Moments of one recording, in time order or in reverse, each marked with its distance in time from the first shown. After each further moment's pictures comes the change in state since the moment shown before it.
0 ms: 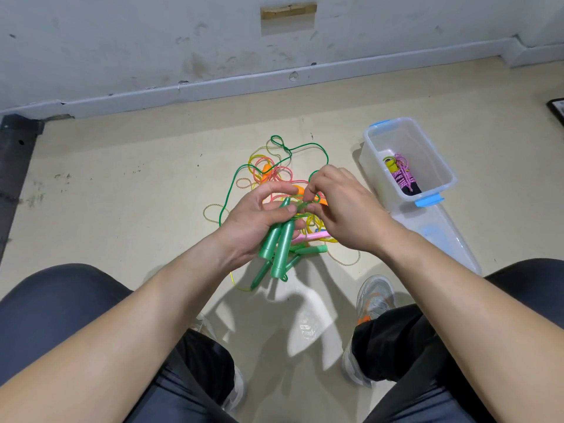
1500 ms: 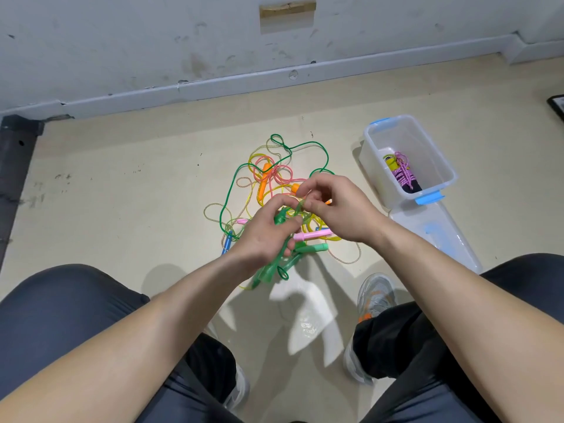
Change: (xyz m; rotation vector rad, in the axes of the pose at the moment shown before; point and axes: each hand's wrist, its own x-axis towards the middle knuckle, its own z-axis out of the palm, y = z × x) left_hand 0.004 -0.030 0.005 0.481 0.112 0.073; right_hand 0.008 0.001 0.014 0.604 -0.066 0.275
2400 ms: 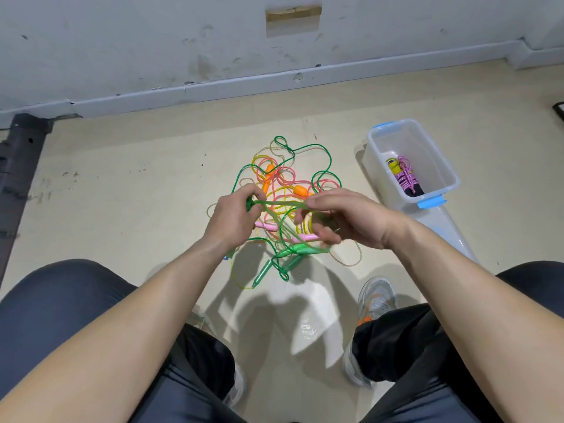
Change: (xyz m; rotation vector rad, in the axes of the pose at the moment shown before) left_hand 0.032 -0.025 -0.052 0.491 0.279 0.107; right_hand -0.012 -0.013 -0.017 0.423 -0.407 0.230
